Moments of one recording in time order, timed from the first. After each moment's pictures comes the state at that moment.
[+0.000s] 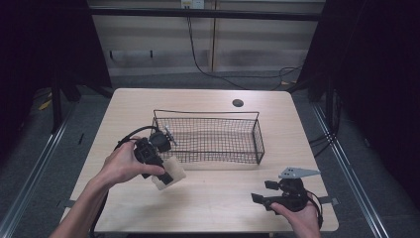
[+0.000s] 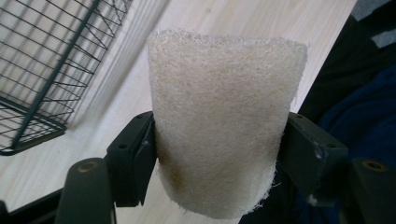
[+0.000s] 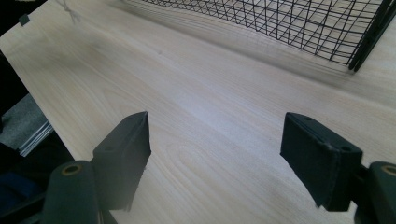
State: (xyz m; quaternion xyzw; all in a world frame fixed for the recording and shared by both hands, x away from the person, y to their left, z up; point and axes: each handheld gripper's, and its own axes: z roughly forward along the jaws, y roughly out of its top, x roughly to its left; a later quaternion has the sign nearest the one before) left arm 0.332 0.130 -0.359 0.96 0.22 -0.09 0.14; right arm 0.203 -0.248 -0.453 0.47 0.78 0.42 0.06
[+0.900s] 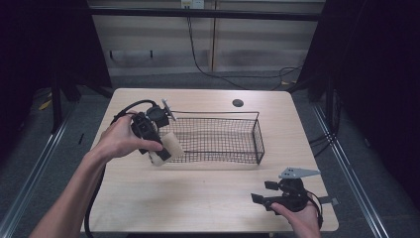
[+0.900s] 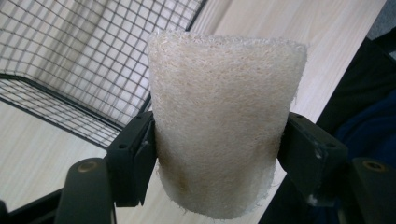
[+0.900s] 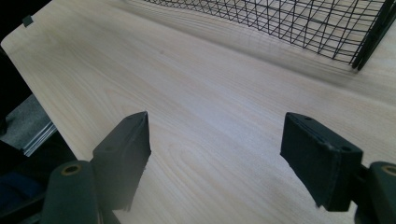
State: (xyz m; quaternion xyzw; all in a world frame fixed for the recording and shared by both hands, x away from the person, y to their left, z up) left arm 0.365 0.126 -0.310 0.96 0.23 -0.05 0.14; right arm 0.203 -0.248 -0.453 0.47 0.78 0.42 0.06
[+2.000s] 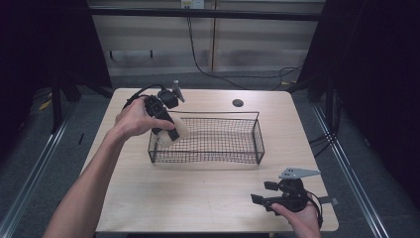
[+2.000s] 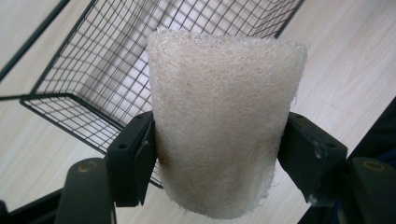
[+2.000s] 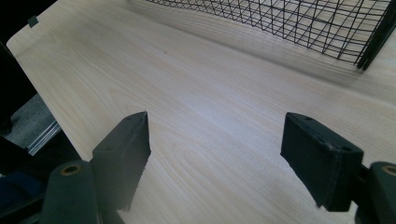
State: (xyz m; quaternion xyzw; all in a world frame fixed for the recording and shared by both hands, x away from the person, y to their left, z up) left arm 0.422 0.106 -0.315 0.95 0.28 -0.03 0.11; right arm 0.202 -0.248 -0.453 0.47 0.78 0.42 0.05
